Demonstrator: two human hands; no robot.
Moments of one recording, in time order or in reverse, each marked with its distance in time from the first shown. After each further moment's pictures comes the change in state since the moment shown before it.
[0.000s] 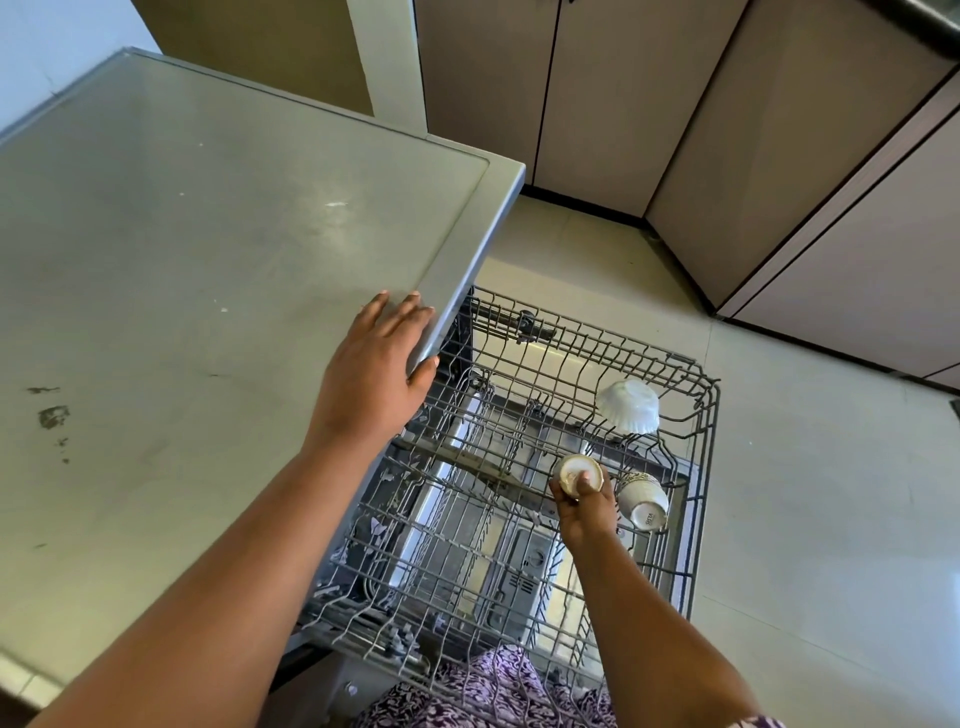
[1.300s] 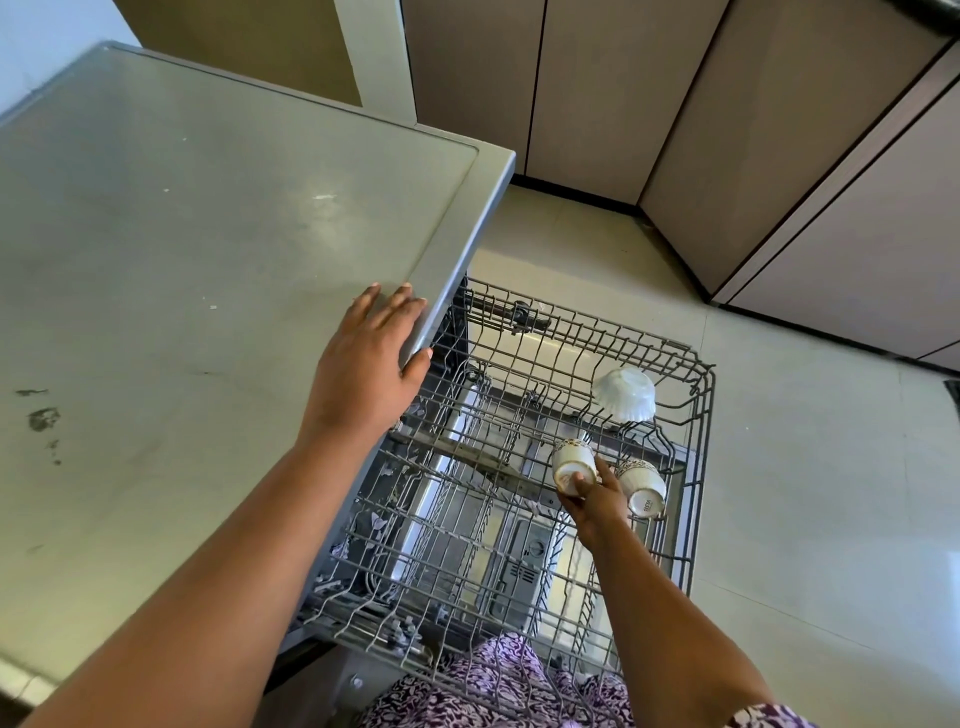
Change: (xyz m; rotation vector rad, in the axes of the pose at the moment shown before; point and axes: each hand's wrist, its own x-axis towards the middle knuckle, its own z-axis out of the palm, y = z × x) left_hand 0.000 0.000 0.000 0.000 0.001 0.003; right_hand 0.004 -0.014 -0.015 -0.329 0.030 -0.002
